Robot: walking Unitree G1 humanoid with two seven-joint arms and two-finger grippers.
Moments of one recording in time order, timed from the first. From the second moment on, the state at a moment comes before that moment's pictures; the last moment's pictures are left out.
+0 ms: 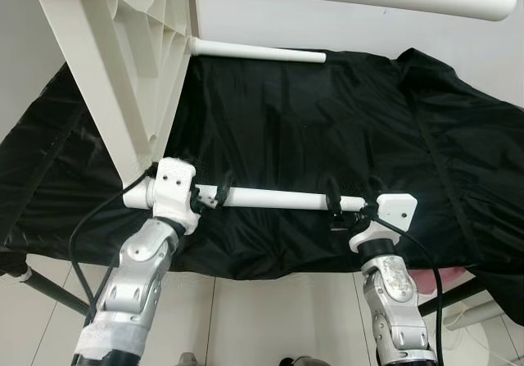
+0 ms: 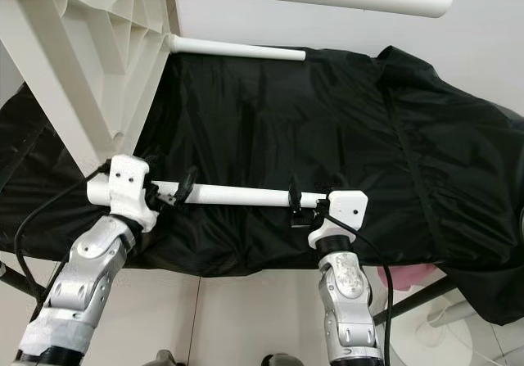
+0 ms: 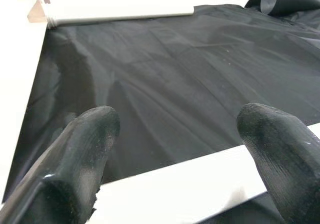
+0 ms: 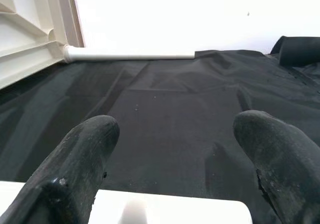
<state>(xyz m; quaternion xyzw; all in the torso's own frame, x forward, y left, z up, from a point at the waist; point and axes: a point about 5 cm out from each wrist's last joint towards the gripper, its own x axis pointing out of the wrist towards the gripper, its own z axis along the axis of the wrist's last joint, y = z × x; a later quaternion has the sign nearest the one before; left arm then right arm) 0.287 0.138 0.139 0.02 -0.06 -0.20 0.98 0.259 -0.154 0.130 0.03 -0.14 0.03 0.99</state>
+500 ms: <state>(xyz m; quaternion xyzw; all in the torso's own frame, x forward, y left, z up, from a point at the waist) 0.284 0.137 0.157 -0.03 -0.10 -0.20 0.97 0.257 -0.157 0.136 0.07 -0.15 0.04 0.99</state>
